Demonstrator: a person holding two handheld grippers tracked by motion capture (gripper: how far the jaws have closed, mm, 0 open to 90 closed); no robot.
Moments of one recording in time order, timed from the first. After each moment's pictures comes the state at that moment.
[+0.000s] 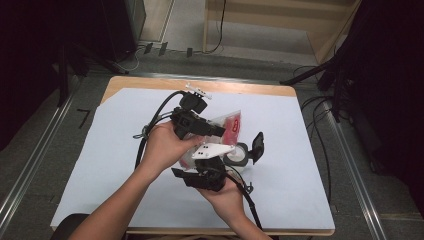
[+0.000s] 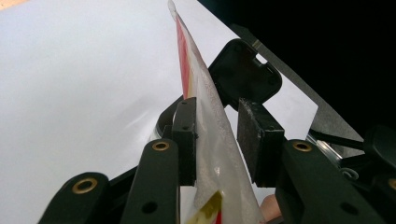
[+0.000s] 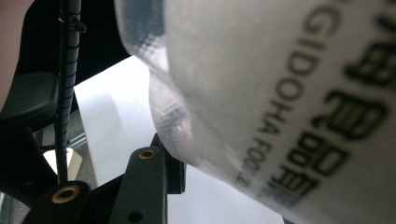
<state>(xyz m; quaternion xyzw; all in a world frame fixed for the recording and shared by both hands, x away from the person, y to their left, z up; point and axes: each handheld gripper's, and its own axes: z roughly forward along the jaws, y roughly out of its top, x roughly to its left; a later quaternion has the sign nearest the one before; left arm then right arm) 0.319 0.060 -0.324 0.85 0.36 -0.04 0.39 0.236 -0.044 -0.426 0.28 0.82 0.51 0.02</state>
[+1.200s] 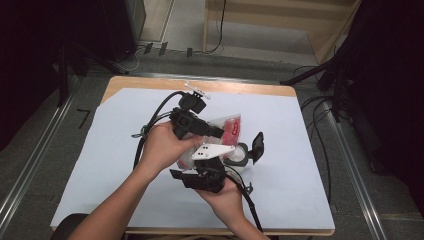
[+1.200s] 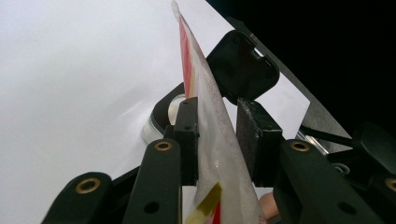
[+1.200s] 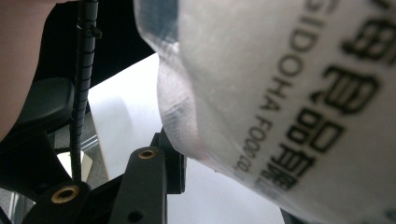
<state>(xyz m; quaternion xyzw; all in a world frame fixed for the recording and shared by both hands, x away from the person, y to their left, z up) 0.321 0.063 -0.326 0.84 0.37 -0.06 0.38 0.233 -0.043 -0.425 0.28 0.81 0.51 0.00</state>
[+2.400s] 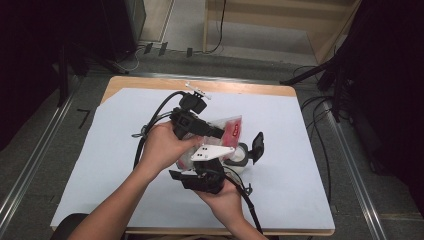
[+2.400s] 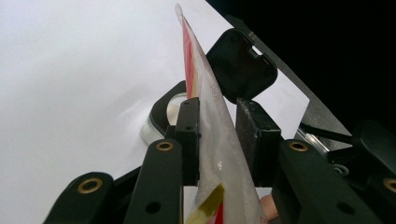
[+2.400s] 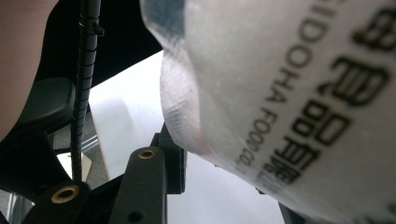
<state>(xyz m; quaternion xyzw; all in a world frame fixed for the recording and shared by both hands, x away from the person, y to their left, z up) 0.321 0.062 -0.325 0.85 0.37 -0.06 0.38 0.231 -0.041 -0.424 0.28 0.81 0.52 0.00</state>
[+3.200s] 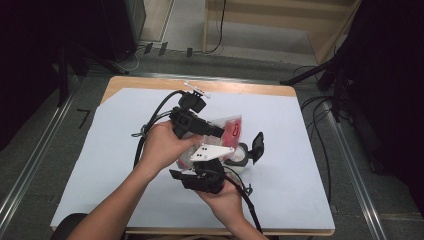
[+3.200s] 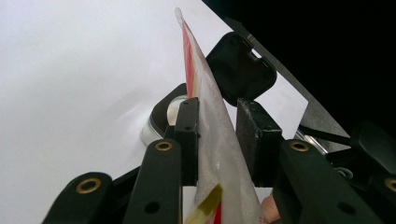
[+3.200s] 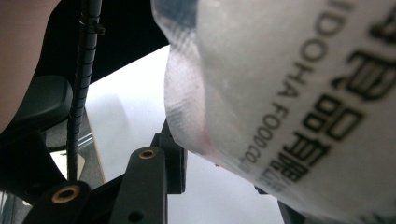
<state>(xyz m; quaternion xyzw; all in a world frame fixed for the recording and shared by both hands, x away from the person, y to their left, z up) 0.322 0.063 -0.324 0.85 0.37 -0.06 0.38 0.230 -0.041 -0.422 0.28 0.81 0.51 0.02</state>
